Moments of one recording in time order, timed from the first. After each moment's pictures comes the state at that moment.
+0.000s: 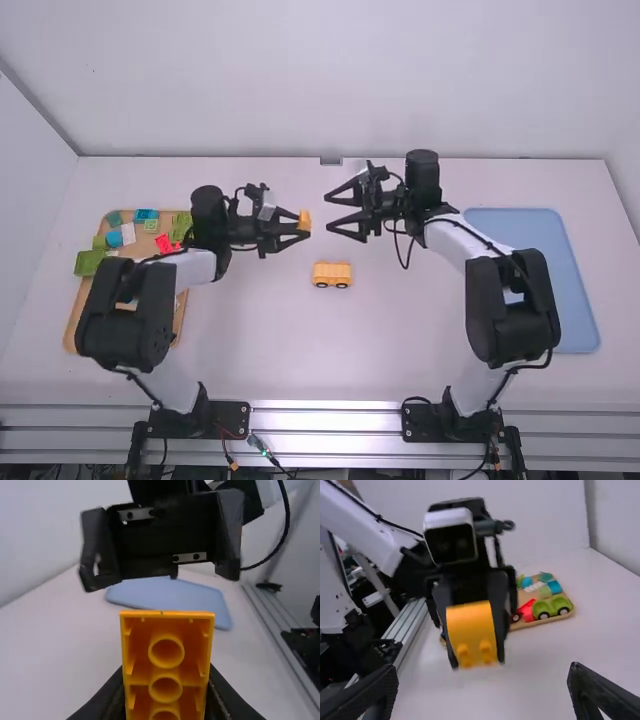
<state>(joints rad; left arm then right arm) -0.07 1.75 0.78 0.84 1.37 -0.03 0.23 1.84 1.13 0.27 -1.46 -0.14</state>
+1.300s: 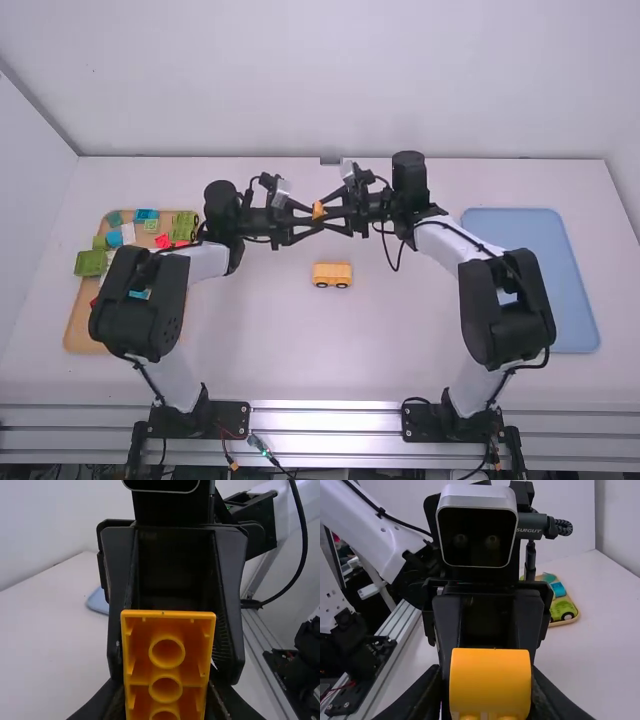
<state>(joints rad) -0.13 1.81 0.85 0.96 1.33 -0.27 0.29 1.84 1.13 0.31 -1.39 -0.14</state>
